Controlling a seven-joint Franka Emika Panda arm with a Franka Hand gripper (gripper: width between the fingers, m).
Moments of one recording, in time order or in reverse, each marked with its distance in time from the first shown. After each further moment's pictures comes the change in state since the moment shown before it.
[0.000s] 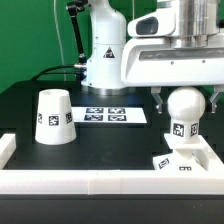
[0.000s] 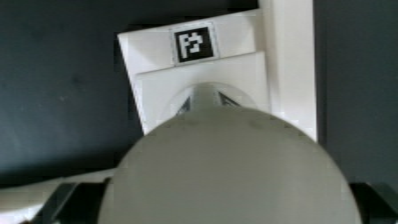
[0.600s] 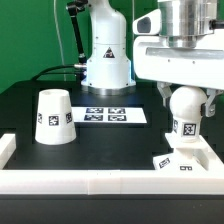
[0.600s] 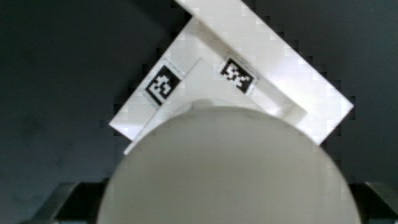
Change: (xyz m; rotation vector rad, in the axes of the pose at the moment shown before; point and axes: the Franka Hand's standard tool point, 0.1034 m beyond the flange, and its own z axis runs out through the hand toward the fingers) arm -0.004 -0.003 -0.001 0.027 -0.033 0.756
